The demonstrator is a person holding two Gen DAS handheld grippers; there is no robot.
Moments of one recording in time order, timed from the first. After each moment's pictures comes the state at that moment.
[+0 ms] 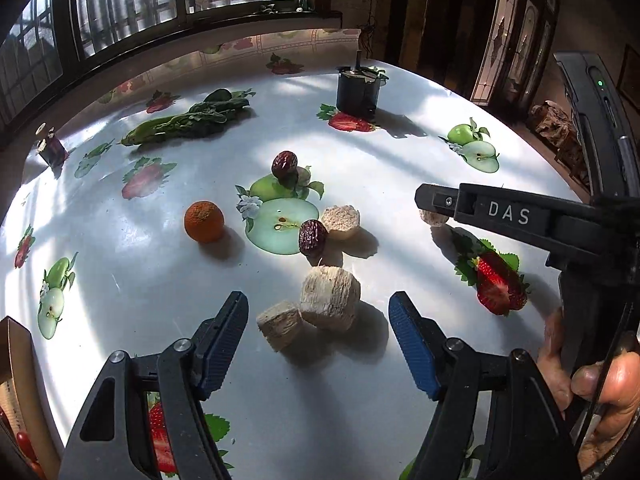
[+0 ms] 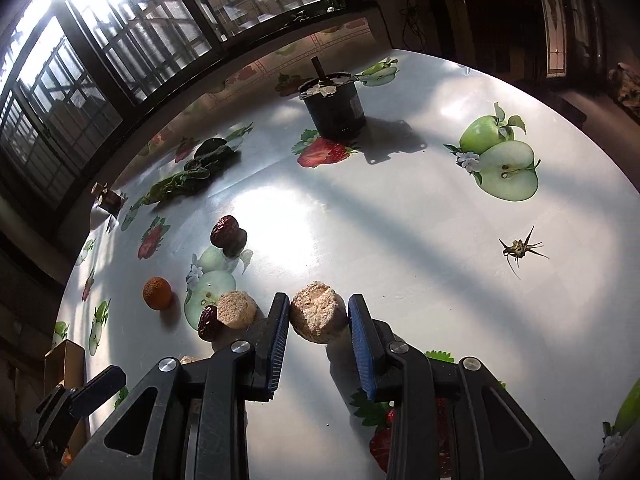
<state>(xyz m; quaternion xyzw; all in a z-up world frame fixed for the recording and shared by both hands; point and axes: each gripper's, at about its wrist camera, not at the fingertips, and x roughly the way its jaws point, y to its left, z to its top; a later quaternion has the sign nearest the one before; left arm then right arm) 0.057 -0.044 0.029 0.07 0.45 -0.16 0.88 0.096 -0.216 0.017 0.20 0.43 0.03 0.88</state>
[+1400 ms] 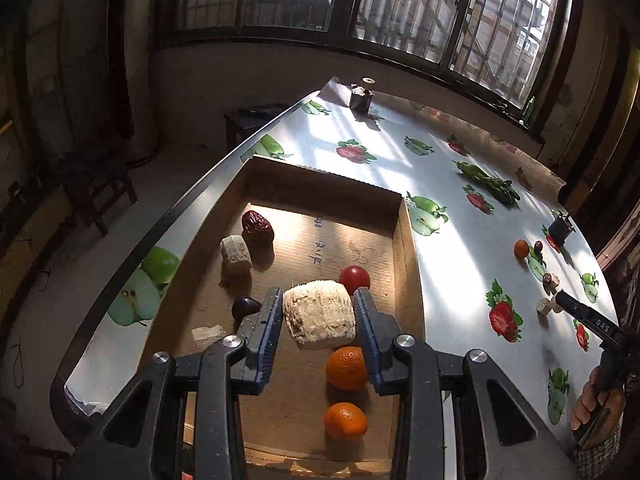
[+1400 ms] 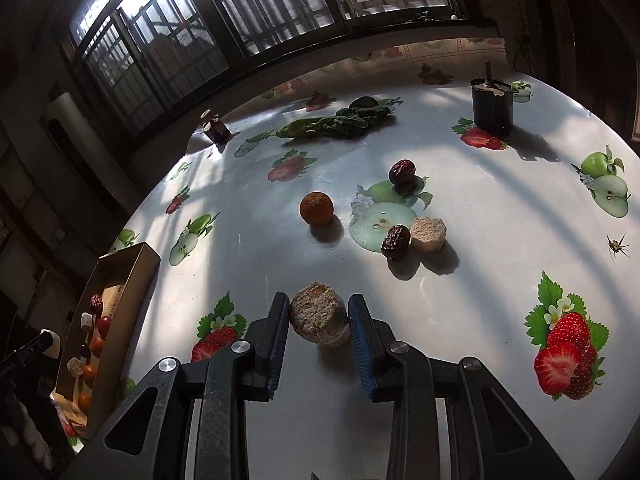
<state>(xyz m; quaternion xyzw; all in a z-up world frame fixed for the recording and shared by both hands) -0.148 0.303 0.097 -0.16 0.38 0.15 0.90 0.027 -0.081 0.044 0.10 0.41 0.23 0.88</state>
